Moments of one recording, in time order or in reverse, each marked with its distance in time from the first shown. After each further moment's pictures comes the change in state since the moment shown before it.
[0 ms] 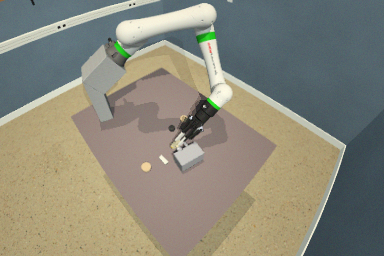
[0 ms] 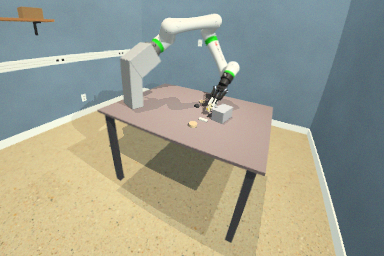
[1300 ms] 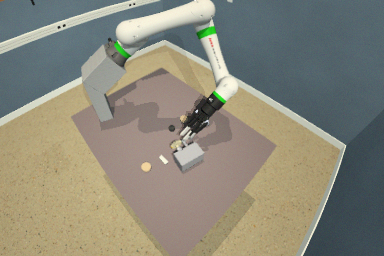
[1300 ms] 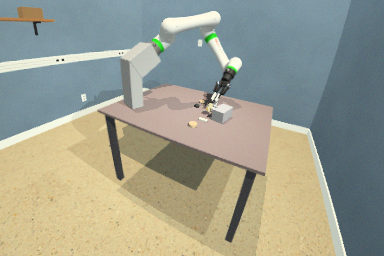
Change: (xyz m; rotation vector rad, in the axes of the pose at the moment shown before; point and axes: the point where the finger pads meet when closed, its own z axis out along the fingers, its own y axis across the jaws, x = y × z) arm 0.000 0.000 -0.050 0.000 0.000 0.000
